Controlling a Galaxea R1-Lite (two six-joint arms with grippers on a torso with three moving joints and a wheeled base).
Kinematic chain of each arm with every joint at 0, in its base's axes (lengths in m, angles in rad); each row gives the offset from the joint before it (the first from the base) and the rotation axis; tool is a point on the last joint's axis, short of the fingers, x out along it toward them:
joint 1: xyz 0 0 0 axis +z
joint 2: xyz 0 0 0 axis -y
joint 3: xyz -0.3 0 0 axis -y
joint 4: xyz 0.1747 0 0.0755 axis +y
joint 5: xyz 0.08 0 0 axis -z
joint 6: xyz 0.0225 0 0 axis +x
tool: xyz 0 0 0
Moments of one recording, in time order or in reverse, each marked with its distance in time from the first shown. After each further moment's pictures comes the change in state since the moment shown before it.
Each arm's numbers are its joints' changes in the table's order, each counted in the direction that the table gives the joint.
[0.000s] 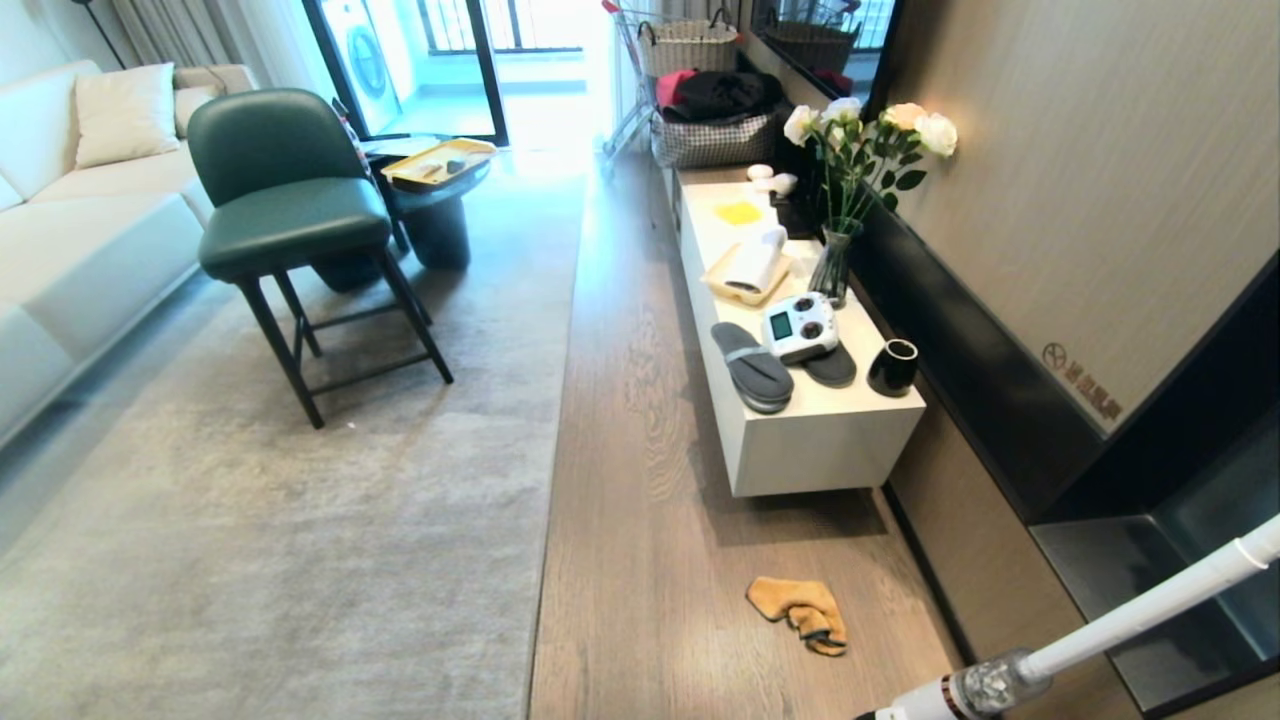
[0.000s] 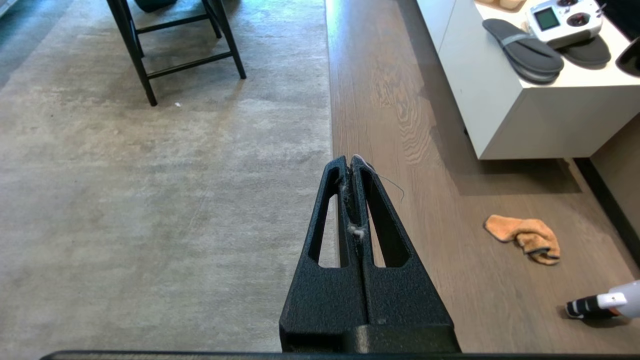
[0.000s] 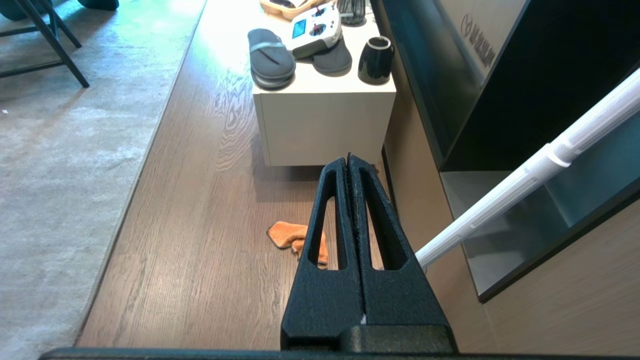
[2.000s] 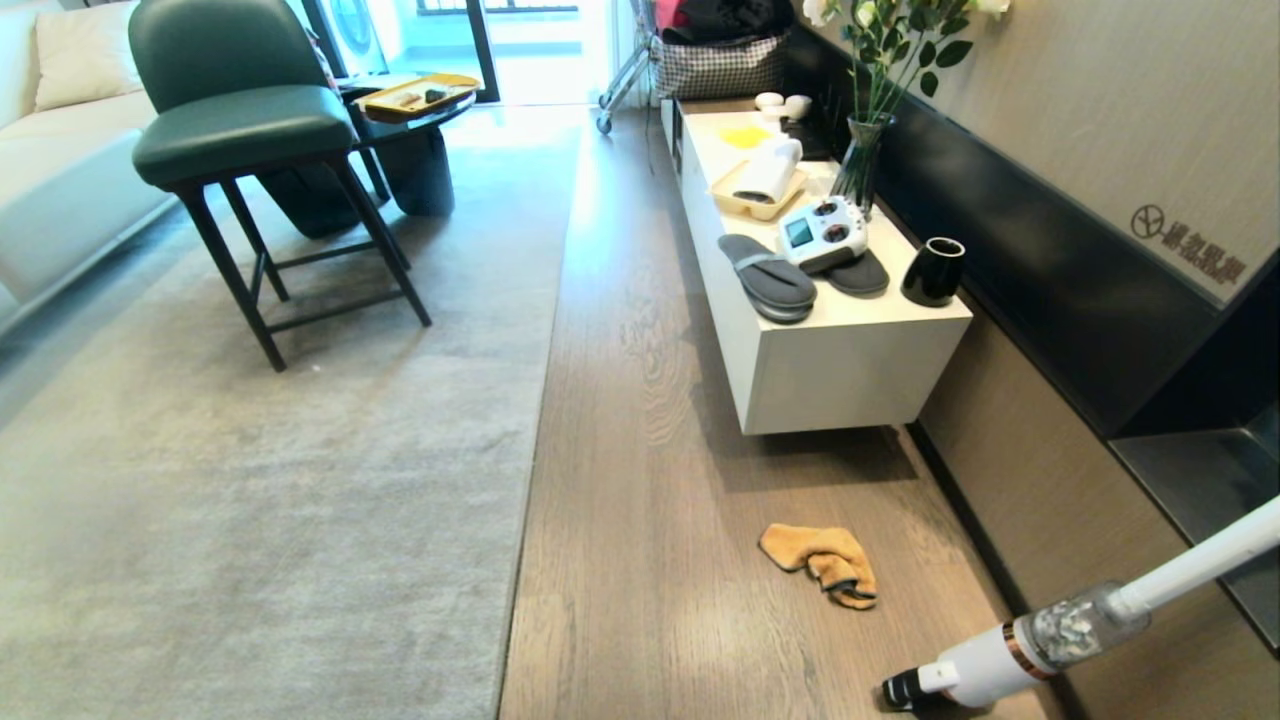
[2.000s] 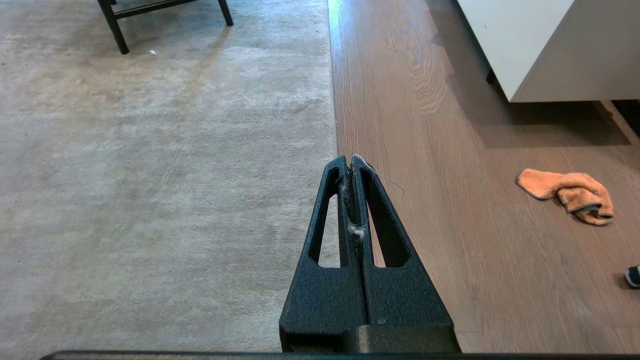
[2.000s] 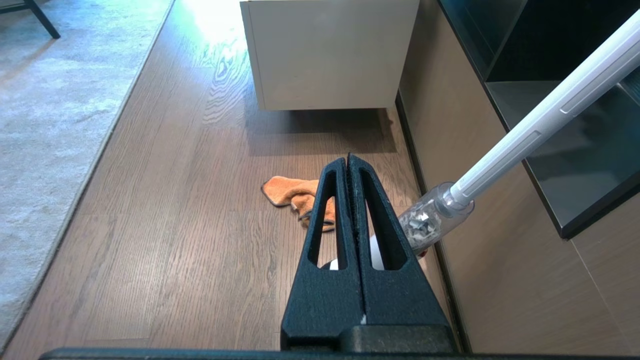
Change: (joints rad) left arm 0.000 0.000 0.002 0.003 0.006 -0.001; right arm 0.000 0.000 0.000 0.000 0.000 0.014
